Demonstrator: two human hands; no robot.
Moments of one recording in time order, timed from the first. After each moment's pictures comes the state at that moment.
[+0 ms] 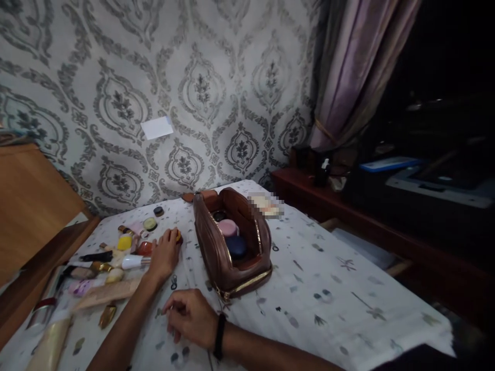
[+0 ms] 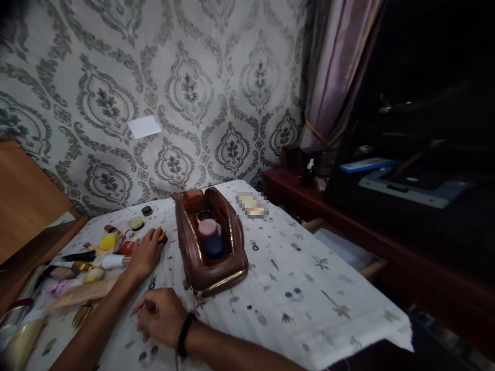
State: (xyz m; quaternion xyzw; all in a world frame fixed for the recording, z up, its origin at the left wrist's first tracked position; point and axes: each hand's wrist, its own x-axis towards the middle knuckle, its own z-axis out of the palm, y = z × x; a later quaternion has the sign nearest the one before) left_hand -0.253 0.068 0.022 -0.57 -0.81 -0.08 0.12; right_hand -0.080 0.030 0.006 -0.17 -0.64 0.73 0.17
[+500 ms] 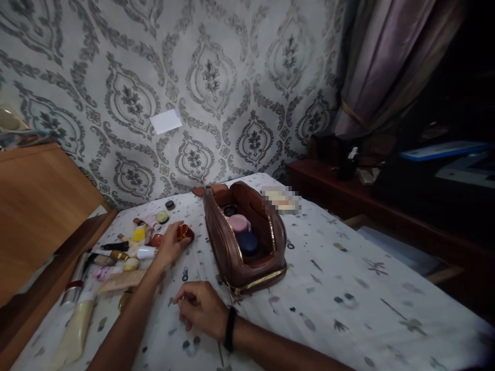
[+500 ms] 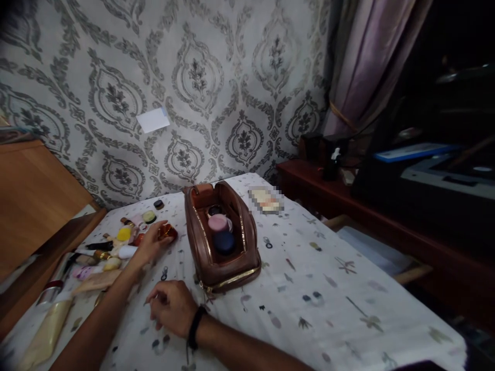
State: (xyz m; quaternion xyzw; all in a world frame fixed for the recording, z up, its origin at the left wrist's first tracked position) left_hand -0.281 0.066 0.028 -0.54 -0.76 -0.37 -0.05; right_hand -0.080 0.034 0.003 -0.15 -0.65 0.72 0.18
